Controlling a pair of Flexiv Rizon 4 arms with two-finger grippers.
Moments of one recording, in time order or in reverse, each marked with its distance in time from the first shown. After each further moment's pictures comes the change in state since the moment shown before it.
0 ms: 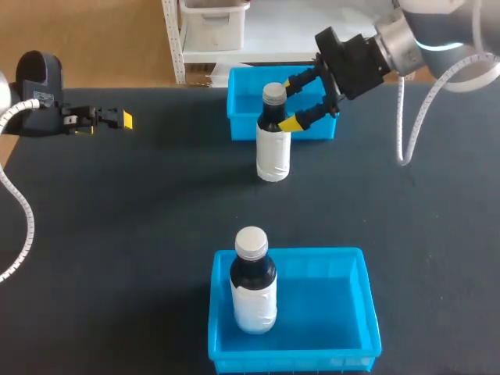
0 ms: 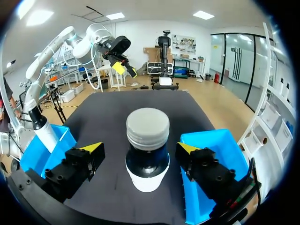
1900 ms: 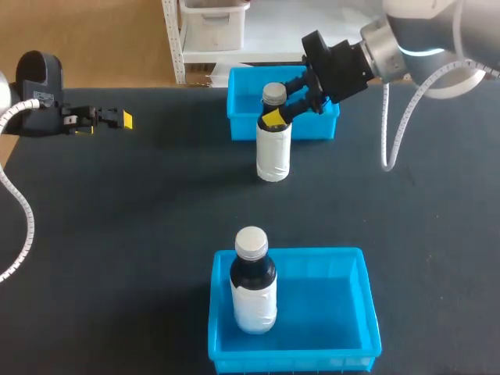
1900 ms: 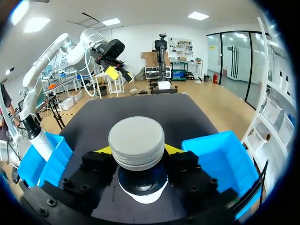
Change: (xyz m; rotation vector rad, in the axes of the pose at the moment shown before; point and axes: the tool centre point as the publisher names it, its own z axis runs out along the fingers) left arm 0.000 0.000 0.000 0.000 0.000 0.000; right arm -0.008 -0.009 0.023 -0.001 -0.053 0.048
